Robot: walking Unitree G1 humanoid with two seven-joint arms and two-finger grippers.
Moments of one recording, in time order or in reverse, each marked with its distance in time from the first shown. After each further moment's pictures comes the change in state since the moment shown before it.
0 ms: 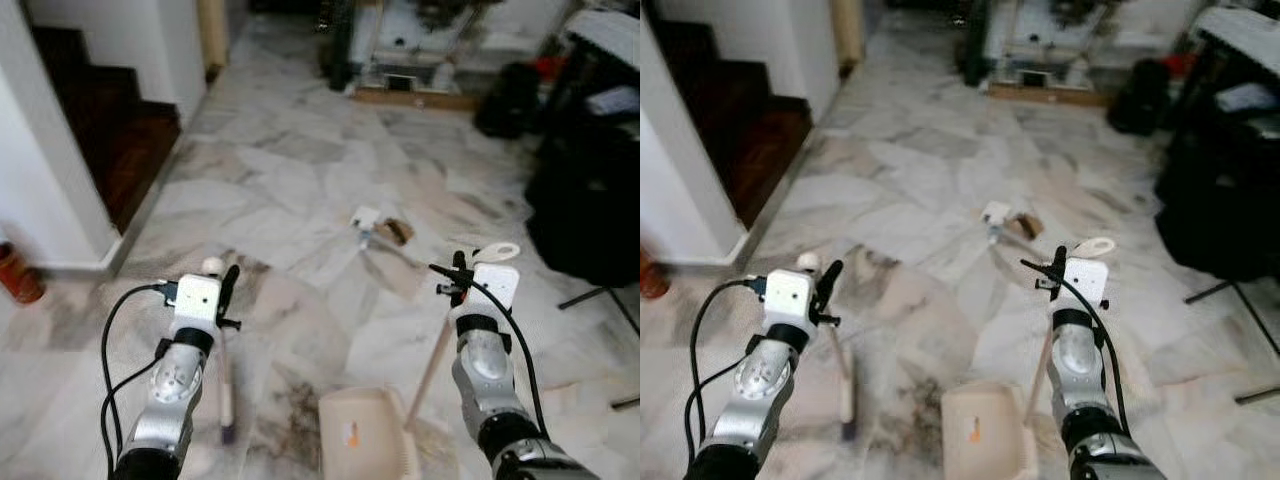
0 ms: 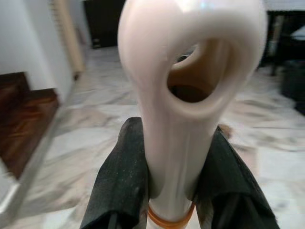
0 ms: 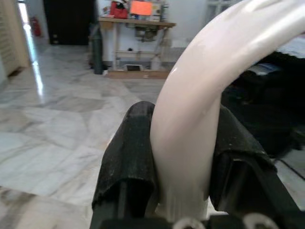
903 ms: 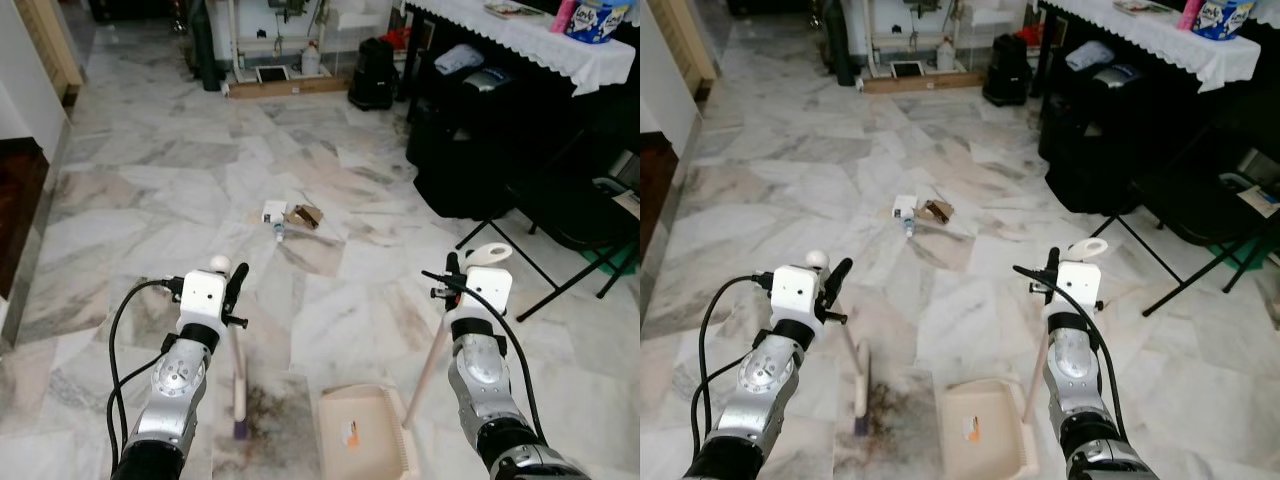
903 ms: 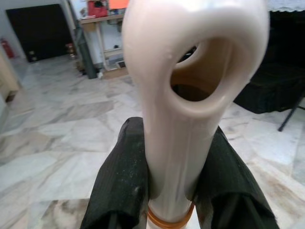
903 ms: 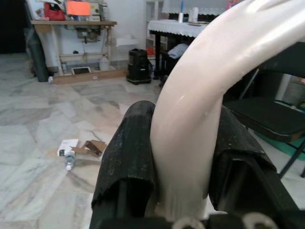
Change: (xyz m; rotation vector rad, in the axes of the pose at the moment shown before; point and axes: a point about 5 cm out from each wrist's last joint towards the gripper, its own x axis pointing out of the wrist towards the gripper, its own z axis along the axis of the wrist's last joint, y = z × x) left arm 0.005 -0.003 -0.001 -0.013 0.011 -0.022; right arm -0.004 0.000 -0.001 -0.001 -0.016 0.005
